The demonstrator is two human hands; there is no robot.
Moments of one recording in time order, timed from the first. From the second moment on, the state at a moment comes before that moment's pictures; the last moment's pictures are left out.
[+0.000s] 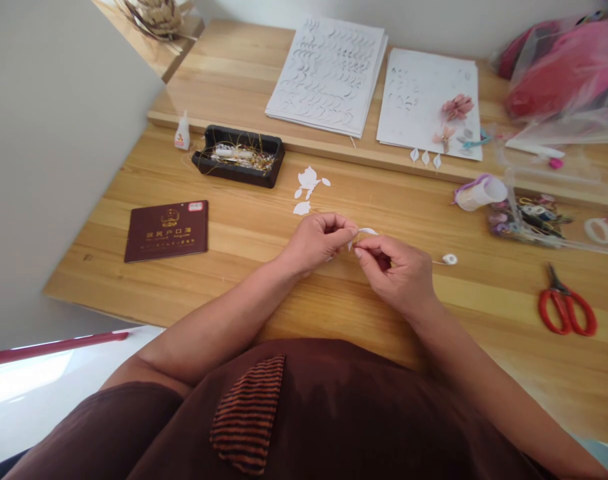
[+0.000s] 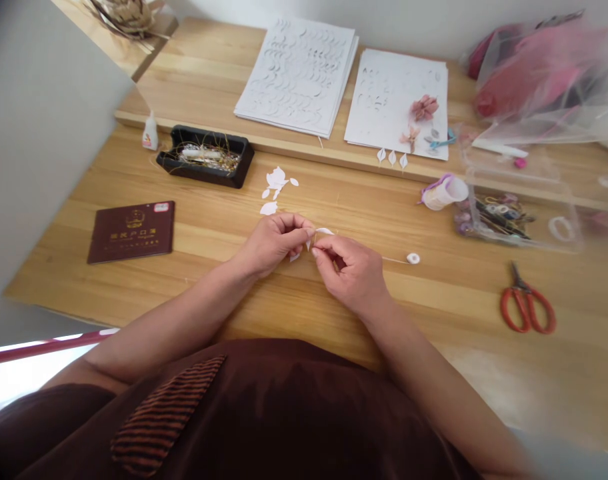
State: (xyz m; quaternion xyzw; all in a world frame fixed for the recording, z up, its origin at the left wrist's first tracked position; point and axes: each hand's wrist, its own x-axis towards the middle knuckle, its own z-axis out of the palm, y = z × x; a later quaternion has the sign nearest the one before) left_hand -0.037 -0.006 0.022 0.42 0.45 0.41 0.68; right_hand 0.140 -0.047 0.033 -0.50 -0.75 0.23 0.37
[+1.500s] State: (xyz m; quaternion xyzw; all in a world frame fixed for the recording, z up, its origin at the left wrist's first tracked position) left_hand -0.037 -0.015 0.032 0.32 0.31 0.42 0.79; right_hand 0.133 -0.056 0.029 -0.41 -0.65 0.39 0.51
